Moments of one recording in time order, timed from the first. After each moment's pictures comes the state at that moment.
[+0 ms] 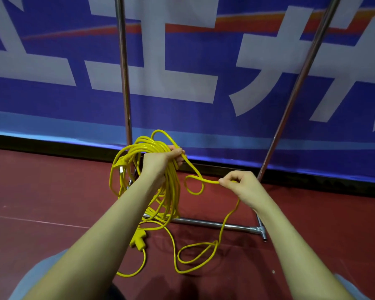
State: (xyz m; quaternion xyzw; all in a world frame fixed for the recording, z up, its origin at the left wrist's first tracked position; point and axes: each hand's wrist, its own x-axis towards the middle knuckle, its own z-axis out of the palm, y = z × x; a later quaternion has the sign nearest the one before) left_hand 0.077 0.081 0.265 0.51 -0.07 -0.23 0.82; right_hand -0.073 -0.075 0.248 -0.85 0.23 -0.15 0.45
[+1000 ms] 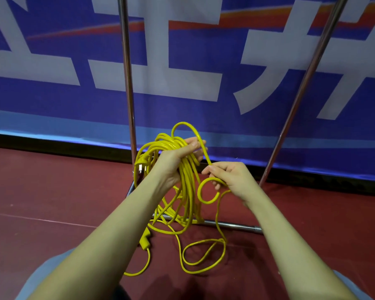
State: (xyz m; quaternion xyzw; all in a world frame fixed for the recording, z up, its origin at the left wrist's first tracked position) left_hand 0.057 0.076 0.285 0.41 -0.15 -0.36 0.82; right_hand -0.052 -0.039 0.272 -0.76 0.11 -0.14 0.62
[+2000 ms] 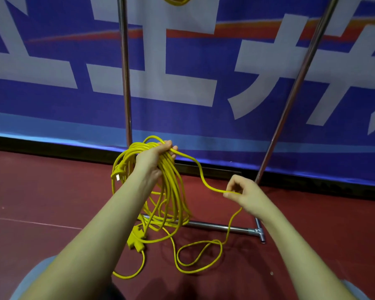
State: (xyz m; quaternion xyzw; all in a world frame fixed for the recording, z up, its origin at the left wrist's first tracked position) left_hand 0.081 0.095 0.288 0.41 0.03 -0.29 0.86; right_hand -0.090 -0.082 0.240 -0.89 0.17 -0.14 0.40
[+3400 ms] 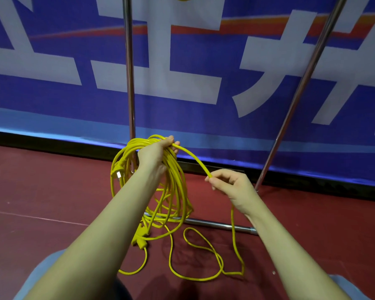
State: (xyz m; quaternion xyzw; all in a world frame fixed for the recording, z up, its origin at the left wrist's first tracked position) left_hand 0.080 0.091 0.292 0.42 0.06 -0.22 0.88; right_hand -0.072 -0.034 0.254 -0.78 0.07 -0.20 0.59
